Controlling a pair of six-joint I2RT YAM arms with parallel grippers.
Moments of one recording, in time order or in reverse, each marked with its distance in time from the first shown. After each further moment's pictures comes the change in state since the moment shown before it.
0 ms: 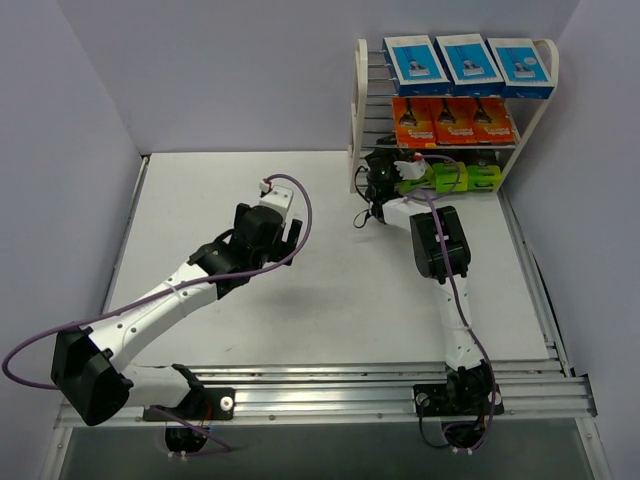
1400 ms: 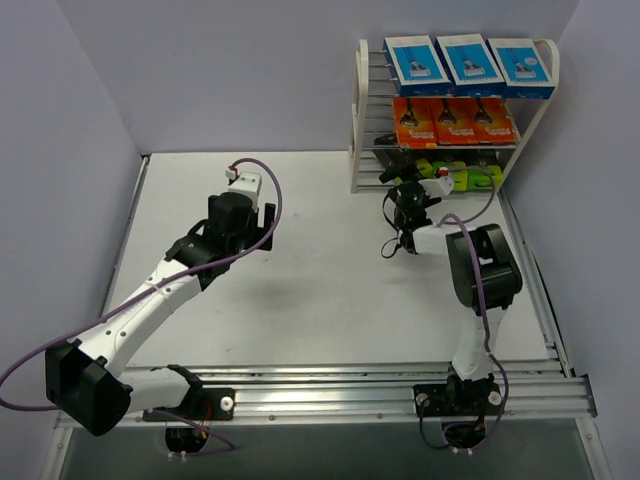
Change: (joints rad) left arm 0.177 -0.039 0.006 -0.007 0.082 -0.019; right arm -0.039 -0.462 -0.655 0.201 -0.167 -0.160
